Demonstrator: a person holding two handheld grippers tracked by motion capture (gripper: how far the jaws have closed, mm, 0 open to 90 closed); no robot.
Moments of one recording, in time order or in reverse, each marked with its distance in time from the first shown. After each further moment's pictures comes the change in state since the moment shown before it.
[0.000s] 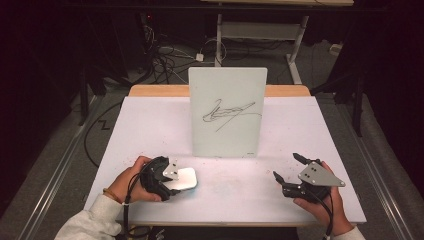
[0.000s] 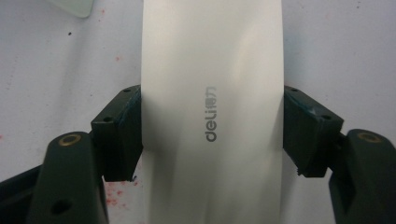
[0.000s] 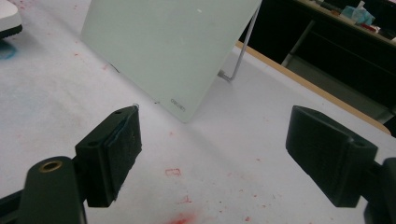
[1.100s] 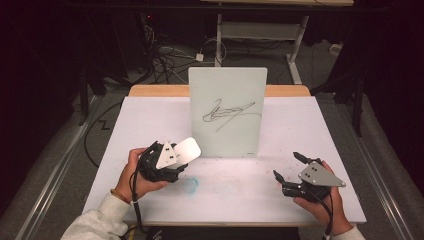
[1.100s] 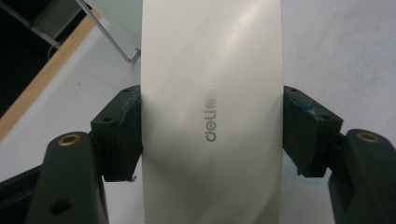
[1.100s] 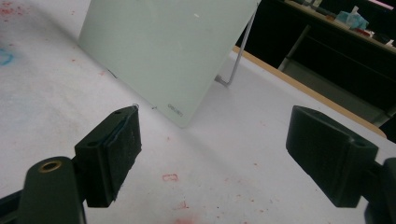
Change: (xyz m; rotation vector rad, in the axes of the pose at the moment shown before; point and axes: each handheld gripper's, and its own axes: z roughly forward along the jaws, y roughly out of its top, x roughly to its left) left arm 0.003 0.016 -0.027 -0.292 0.334 -0.174; right arm 0.000 0.001 0.000 -0.019 -0.012 0.000
